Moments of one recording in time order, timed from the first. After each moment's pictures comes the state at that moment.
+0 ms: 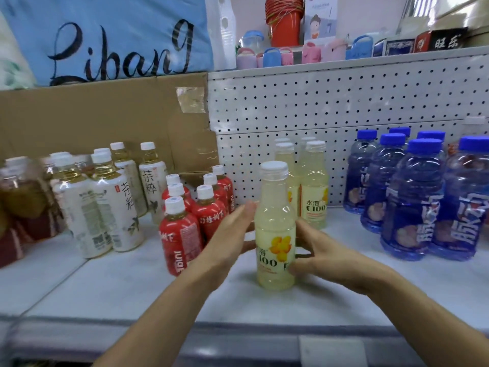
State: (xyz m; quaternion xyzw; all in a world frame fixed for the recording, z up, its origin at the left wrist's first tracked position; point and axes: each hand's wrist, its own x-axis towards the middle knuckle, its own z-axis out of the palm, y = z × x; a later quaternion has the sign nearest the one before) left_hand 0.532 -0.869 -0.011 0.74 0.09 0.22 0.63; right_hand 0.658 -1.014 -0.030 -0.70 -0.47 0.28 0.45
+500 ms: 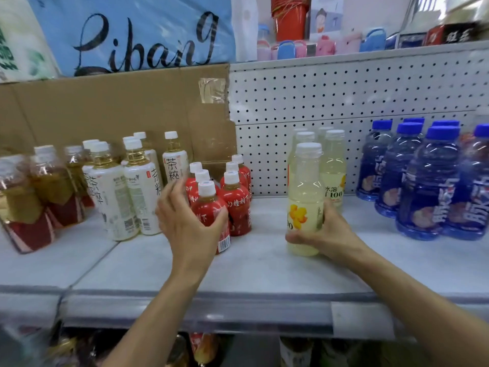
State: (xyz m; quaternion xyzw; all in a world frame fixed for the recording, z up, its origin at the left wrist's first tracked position) left_hand 0.472 -0.801 -0.047 0.75 0.28 0.55 0.23; right_hand 0.630 -0.989 -0.046 -0.77 -0.34 0.10 0.53
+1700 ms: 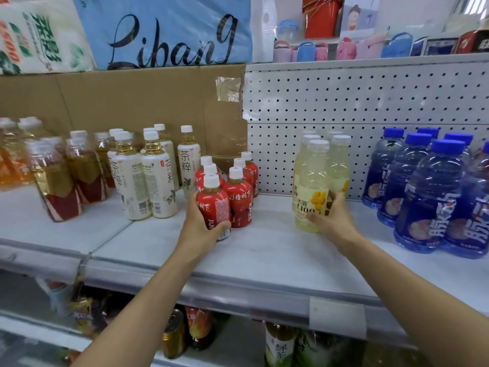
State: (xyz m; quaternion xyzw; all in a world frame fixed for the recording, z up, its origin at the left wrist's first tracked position) left_hand 0.467 -0.804 -0.057 0.76 0.31 0.36 0.43; right_hand 0.692 -0.971 -0.054 -0.78 -0.27 0.04 0.57
